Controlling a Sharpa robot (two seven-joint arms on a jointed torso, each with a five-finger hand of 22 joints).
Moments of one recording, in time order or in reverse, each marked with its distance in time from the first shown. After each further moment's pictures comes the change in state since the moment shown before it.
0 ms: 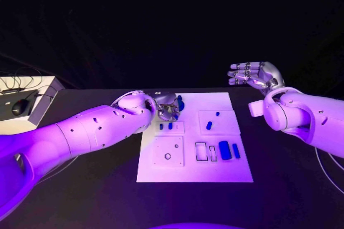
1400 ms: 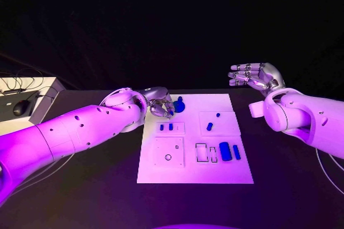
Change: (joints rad) left arm -0.004 -0.106 0.051 0.101 0.118 -0.018 0.001; left_hand -0.021 0.037 0.004 -0.055 -0.003 0.041 0.015 -0.006 0.000 0.036 -0.006 0.000 0.001 -0.003 -0.004 0.000 0.002 0.001 0.000 0.000 0.040 0.002; right arm 0.000 0.000 0.000 -0.005 0.000 0.004 0.000; right_hand 0.000 0.000 0.010 -0.001 0.004 0.000 0.000 0.000 0.000 0.000 0.000 0.000 0.000 0.000 0.000 0.000 0.000 0.000 0.000 0.000 0.007 -0.002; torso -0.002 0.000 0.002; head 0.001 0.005
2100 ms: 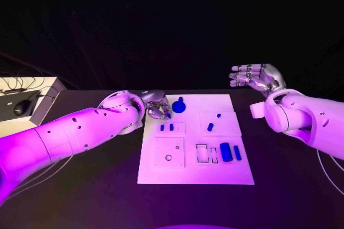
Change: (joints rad) left arm -0.016 -0.019 0.003 -0.001 0.018 0.011 -0.016; left_hand 0.000 0.000 -0.003 0.002 0.000 0.000 0.000 -0.002 -0.001 0.000 0.000 0.000 0.000 0.000 0.000 0.000 -0.001 -0.001 0.000 0.000 0.000 -0.003; right arm -0.001 0.003 0.000 -0.005 0.000 0.002 0.000; right_hand 0.000 0.000 0.003 -0.003 0.000 0.000 0.000 0.000 0.000 0.000 0.000 0.000 0.000 0.000 0.000 0.000 0.000 0.000 0.000 0.000 0.000 -0.001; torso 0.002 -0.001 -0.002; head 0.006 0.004
